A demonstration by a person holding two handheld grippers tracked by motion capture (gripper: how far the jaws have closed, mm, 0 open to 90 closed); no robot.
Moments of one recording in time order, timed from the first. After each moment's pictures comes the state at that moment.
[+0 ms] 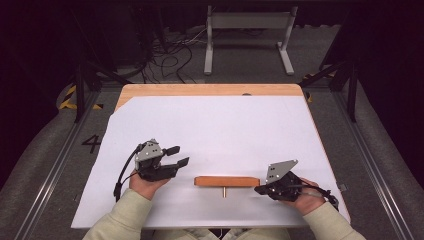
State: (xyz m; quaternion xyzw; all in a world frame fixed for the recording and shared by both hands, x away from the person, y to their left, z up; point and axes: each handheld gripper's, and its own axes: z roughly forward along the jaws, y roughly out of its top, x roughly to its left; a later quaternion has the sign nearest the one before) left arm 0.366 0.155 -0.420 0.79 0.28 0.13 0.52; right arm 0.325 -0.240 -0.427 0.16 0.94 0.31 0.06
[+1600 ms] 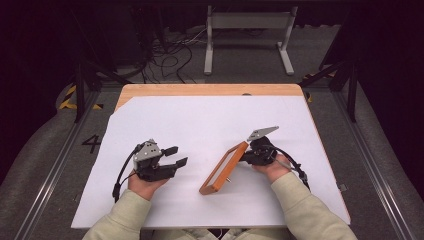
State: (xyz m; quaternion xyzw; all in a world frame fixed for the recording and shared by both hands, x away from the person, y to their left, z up) left arm 0.366 0.158 -0.421 0.79 0.29 0.13 0.52; right arm 0.426 -0.202 -0.438 0.32 0.87 0.38 0.04
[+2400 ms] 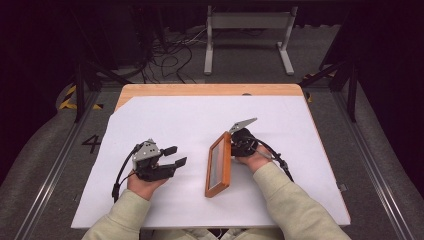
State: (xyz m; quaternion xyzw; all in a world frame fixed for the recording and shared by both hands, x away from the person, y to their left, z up) left arm 0.366 0.161 -0.421 0.79 0.30 0.13 0.52; right arm 0.455 -0.154 -0.438 0.30 0.88 0.37 0.05
